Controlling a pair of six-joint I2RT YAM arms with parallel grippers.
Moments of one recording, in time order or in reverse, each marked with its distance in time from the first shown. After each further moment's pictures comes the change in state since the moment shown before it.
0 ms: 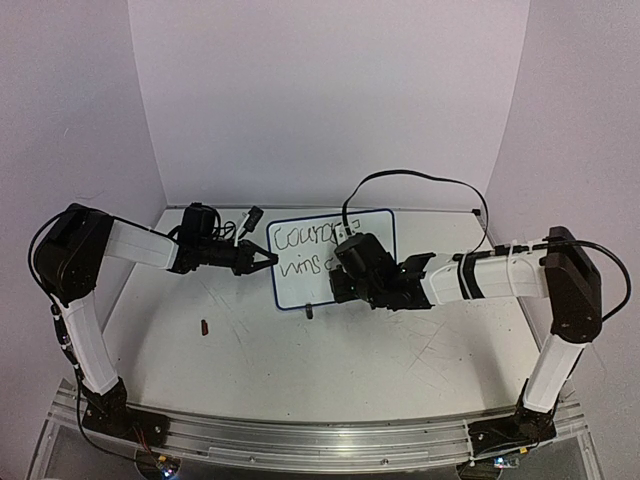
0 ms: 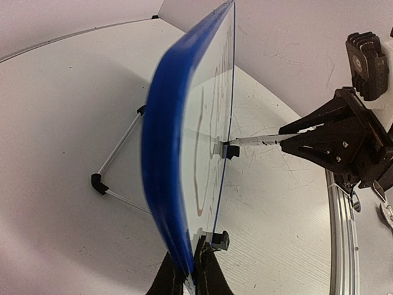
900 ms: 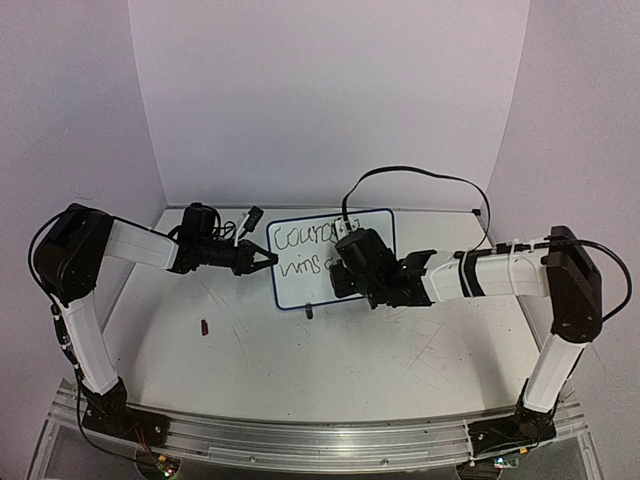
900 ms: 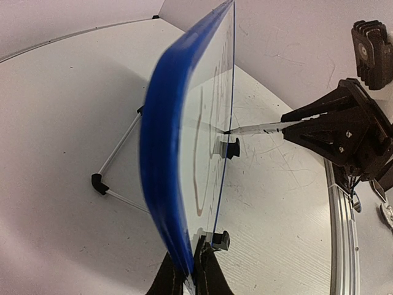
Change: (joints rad) left arm 0.000 0.000 0.000 0.000 -0.003 0.000; right arm -0.008 -0.002 0.016 0.013 0.029 -0.040
